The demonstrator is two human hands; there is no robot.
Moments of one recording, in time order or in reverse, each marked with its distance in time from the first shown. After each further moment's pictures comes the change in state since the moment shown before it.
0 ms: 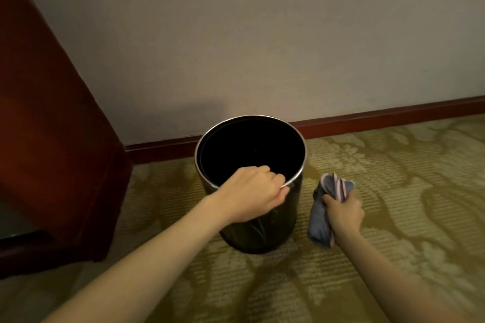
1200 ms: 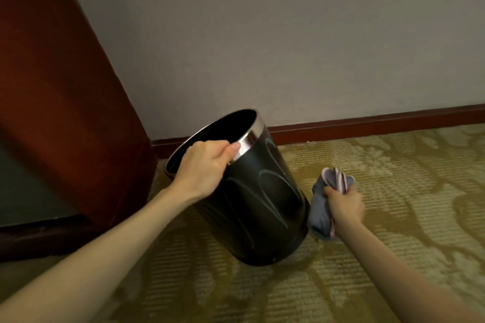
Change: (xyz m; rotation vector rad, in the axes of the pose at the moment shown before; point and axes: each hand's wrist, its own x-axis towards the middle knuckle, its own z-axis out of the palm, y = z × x) left_hand -0.070 -0.056 -0.056 -0.437 0.268 -0.690; right_hand -0.030 -0.033 0.030 0.068 -0.080 0.076
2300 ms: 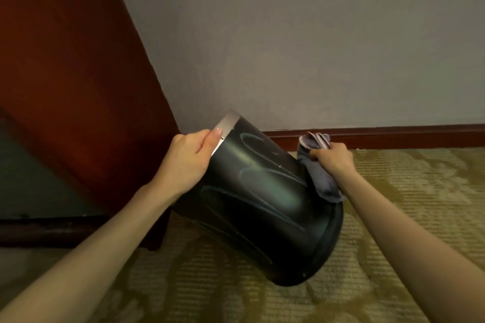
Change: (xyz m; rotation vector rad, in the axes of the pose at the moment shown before) left_hand 0.022 -0.104 -0.041 0.055 0.125 -0.086; right_hand 0.029 -0.105 0.136 -0.292 -0.378 -0.296
